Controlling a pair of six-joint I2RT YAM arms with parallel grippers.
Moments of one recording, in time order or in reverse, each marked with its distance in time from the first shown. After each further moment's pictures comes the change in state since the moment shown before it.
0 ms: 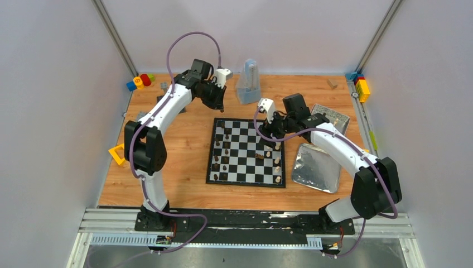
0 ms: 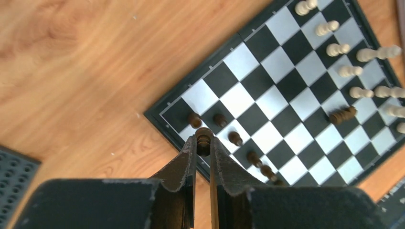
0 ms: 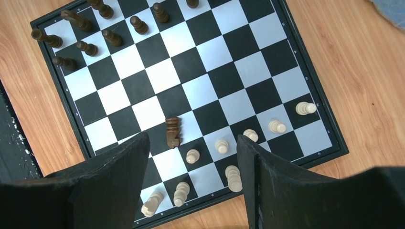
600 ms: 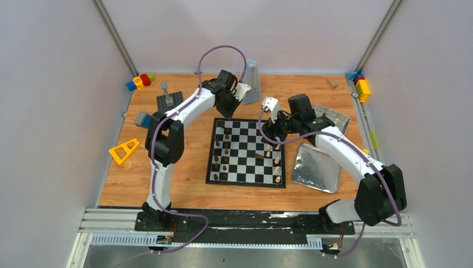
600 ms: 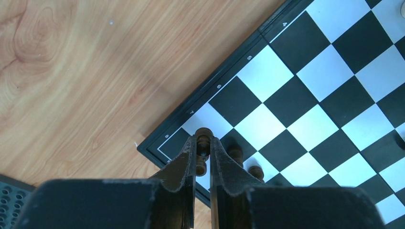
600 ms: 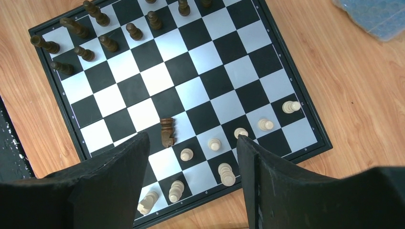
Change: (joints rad) left arm -0.144 0.222 0.104 0.009 -0.253 0.093; right arm -0.027 -0.066 -0.041 0.050 -0.004 0.001
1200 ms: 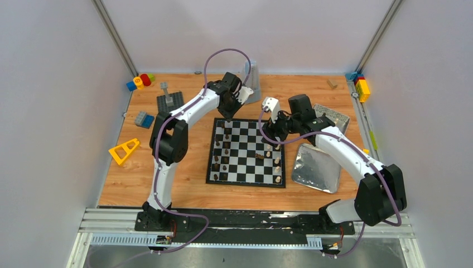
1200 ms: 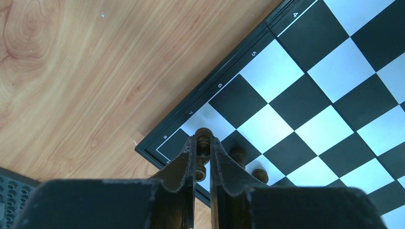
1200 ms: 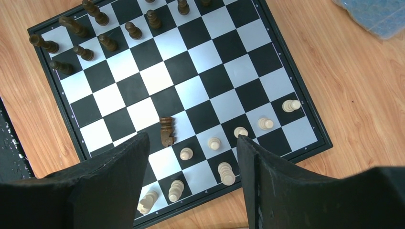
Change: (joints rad) left arm -0.038 0.053 0.044 -0.046 -0.076 0.019; right arm -0.003 0.000 -0.007 0.000 0.000 0.000
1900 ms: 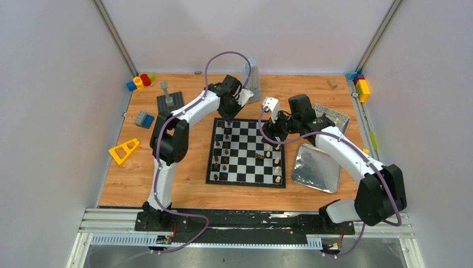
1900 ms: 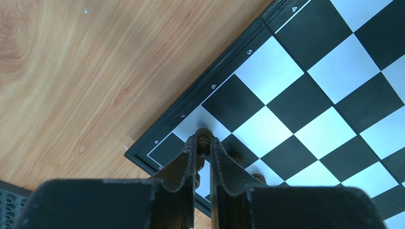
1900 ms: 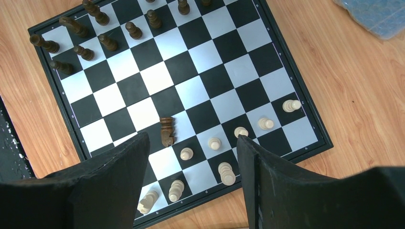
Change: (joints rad) left arm 0.000 0.001 -0.040 0.032 0.010 -0.003; right arm 0.000 0.000 0.000 0.000 -0.001 0.000
